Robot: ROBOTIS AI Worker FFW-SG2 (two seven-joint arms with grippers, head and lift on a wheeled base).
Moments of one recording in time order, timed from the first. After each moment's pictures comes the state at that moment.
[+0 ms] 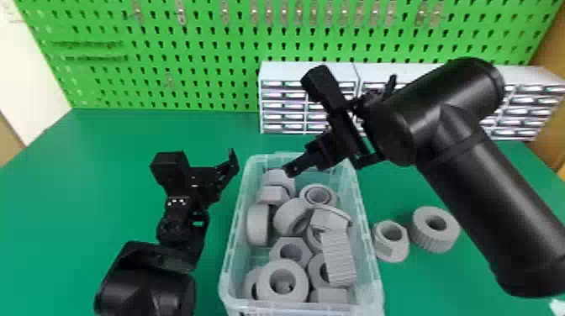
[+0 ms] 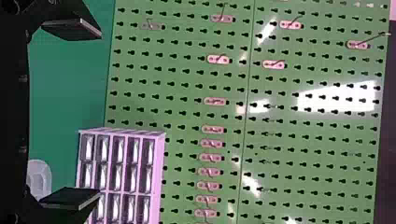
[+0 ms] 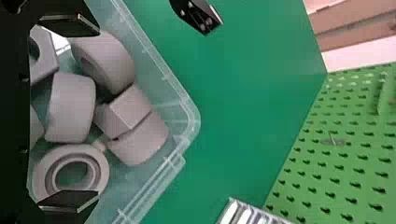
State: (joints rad) left arm -0.11 0.11 -0.20 -1.44 0.19 -0.16 0.15; right arm -0.76 -0.17 0.57 -1.57 -0.24 1.32 0.46
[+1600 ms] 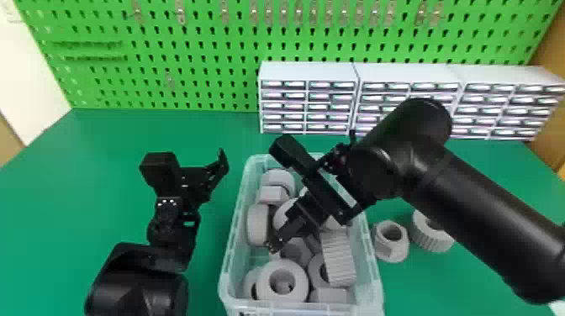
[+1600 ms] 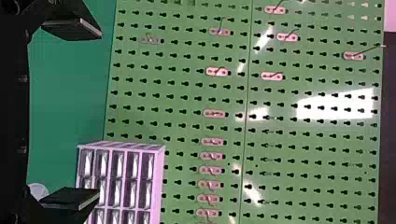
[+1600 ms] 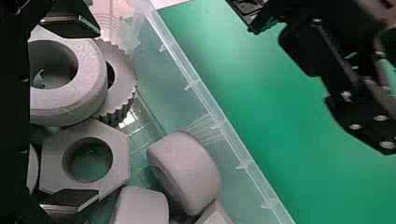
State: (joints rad) left arm -0.10 0.12 -0.16 -1.44 0.17 -0.16 0.15; right arm -0.82 -0.26 0.86 -1.49 -0.64 1.36 0.46
